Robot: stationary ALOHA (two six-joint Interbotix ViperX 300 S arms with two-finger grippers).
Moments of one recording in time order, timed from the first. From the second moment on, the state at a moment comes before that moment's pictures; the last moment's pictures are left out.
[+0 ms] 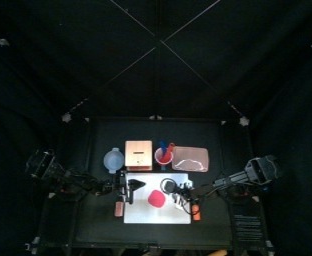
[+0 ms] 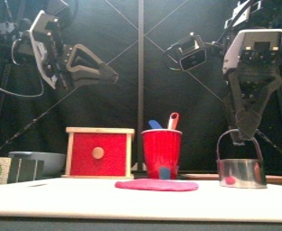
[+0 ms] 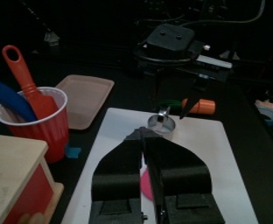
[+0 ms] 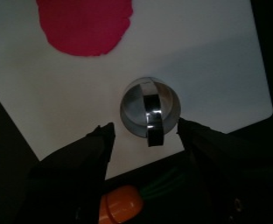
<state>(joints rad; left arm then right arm) -0.33 -0.12 1.01 -0.65 -0.87 0.33 0.28 -0.05 0.59 -0.26 0.78 0.79</state>
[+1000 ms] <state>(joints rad) -0.33 -0.12 1.04 -0.71 -0.87 0.33 0.25 0.00 0.48 -0.28 0.77 0.73</state>
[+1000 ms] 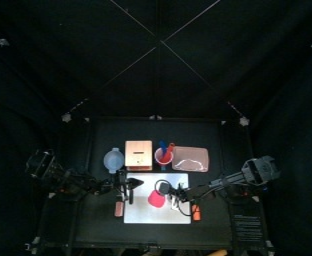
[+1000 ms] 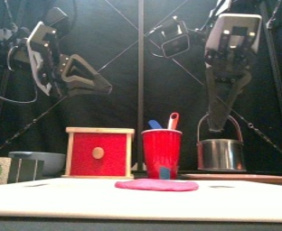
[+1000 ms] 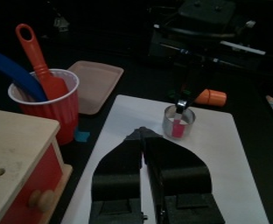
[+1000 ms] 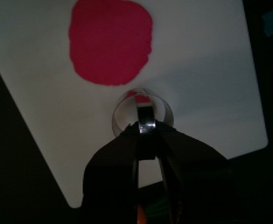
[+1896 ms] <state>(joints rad) -0.35 -0.12 1.11 -0.74 -0.86 0.33 0.19 0.26 0.13 -0.19 0.86 0.42</state>
